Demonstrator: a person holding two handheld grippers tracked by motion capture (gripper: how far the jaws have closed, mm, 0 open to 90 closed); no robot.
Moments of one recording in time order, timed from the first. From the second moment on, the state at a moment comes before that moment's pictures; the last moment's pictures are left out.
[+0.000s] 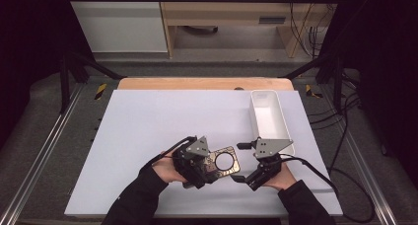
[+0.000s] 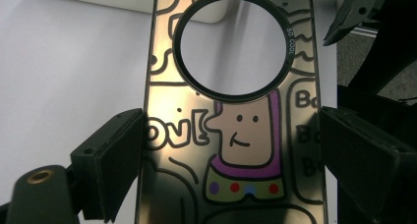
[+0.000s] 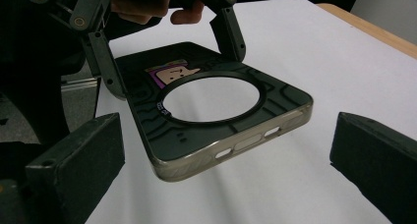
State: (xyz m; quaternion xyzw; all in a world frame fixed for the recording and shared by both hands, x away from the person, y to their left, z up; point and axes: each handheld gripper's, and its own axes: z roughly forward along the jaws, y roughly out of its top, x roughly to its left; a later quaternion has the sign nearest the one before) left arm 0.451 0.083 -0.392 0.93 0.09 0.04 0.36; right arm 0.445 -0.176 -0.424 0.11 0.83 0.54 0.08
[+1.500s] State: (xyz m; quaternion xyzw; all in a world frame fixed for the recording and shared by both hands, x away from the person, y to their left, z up) left arm 0.448 0.068 -0.397 0.93 0.03 0.02 0.36; right arm 0.445 -0.172 -0.429 0.06 0.84 0.53 0.03
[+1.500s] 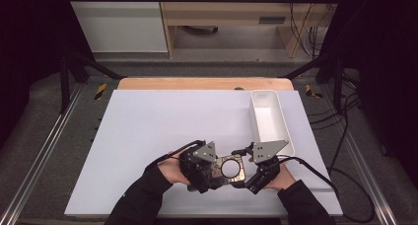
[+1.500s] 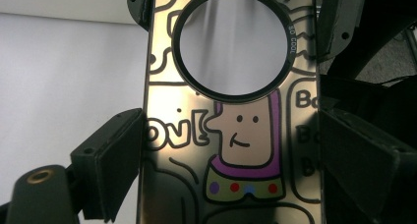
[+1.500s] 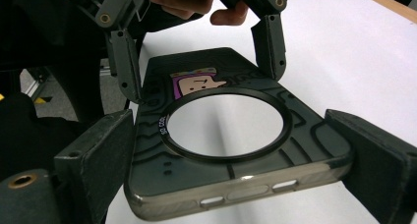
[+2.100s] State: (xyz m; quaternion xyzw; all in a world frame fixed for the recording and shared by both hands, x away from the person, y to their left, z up) left arm 0.451 0.070 -0.404 0.94 0.02 0.01 0.35; right arm 0.445 -0.172 -0.431 0.05 0.85 0.52 0.02
